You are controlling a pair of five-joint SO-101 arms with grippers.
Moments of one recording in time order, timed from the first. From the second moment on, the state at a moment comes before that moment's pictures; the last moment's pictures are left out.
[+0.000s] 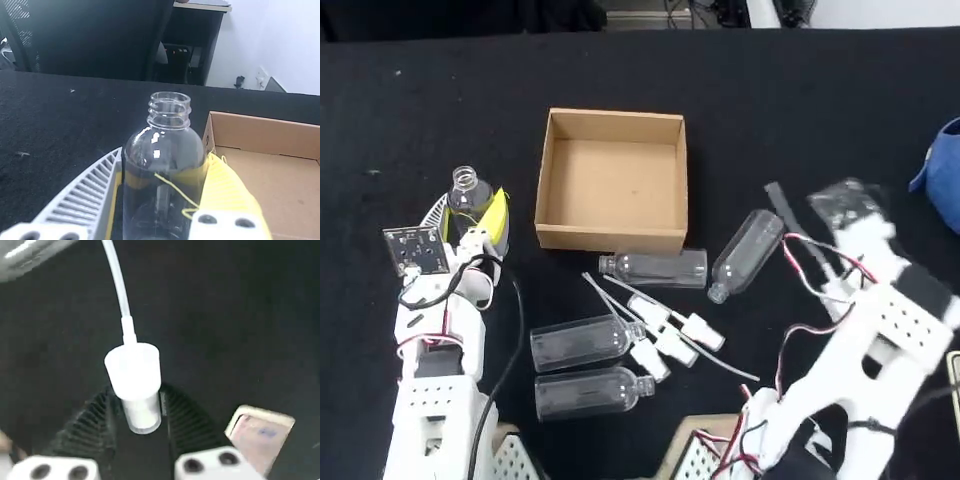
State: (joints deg) left arm -10.7 -69.5 96.0 -11.6 2.2; right arm 41.8 -35.5 46.6 66.9 54.6
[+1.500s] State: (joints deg) left arm -10.9 -69.5 96.0 -11.6 2.2; right arm 58.3 -35.4 60.2 49.5 99.3
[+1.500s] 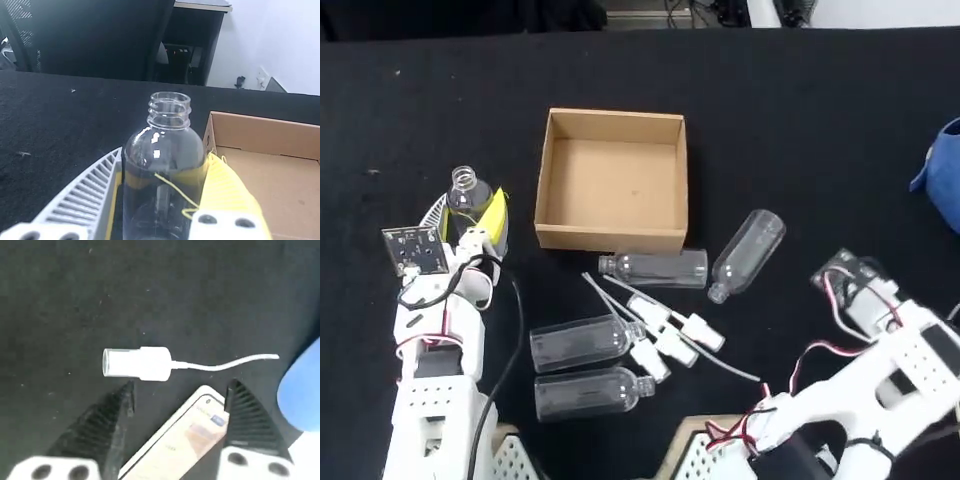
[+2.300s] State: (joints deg) left arm -10.9 -69.5 96.0 -11.6 2.2; right arm 63.5 -35.4 79.7 25.0 117.7
